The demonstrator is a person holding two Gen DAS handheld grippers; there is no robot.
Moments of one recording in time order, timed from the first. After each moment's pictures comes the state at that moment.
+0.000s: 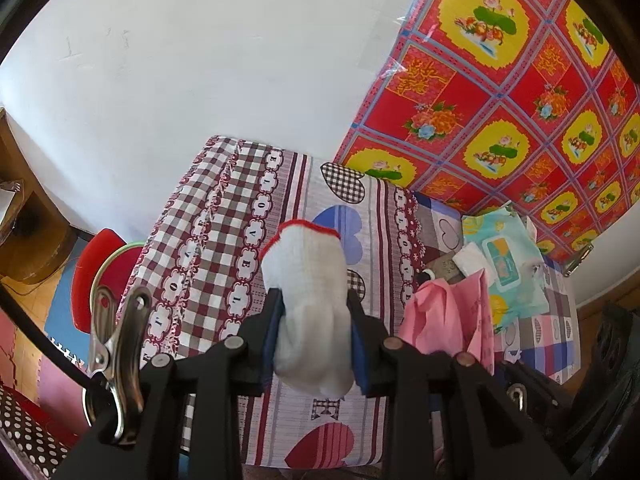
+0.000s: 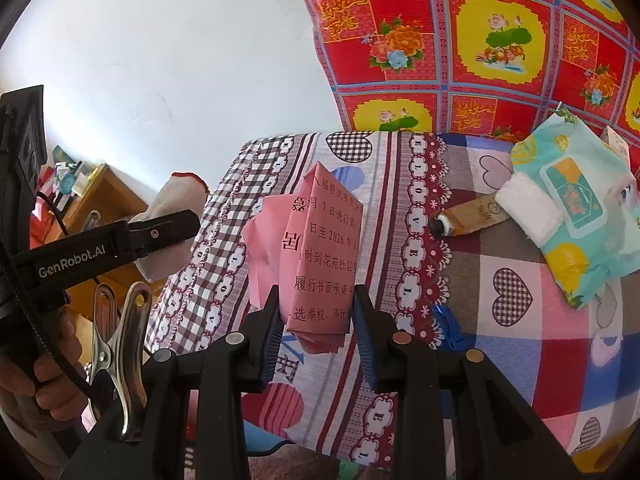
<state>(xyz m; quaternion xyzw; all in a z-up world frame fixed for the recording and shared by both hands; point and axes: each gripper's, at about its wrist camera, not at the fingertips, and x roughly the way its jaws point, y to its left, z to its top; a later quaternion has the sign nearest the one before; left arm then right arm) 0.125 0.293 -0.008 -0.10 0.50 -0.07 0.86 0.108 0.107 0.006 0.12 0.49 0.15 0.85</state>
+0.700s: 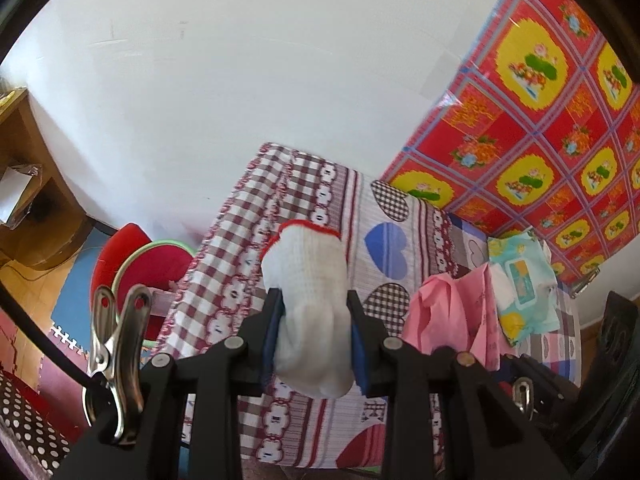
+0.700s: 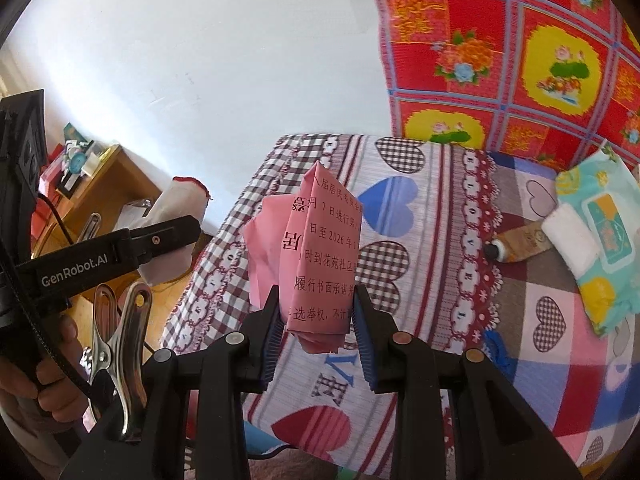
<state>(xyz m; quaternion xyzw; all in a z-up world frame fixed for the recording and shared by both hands) 0.122 0.357 -0.009 -0.13 0.49 -0.03 0.86 0.123 0.164 0.015 0.09 0.49 0.18 0.85</state>
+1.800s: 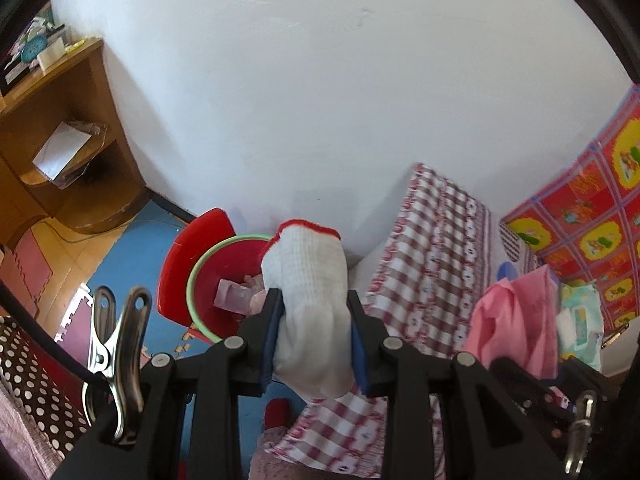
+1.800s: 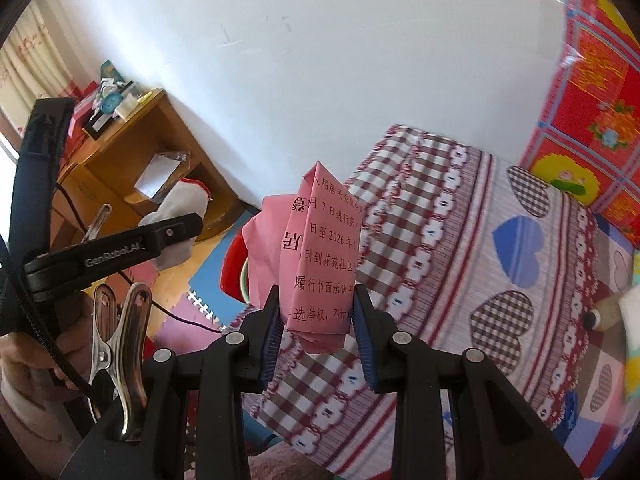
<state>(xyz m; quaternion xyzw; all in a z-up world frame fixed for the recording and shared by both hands) 0.123 0.516 -0.051 -0.16 0.50 0.07 0.85 0.155 0.298 0.013 0.01 0.50 0.27 0.82</state>
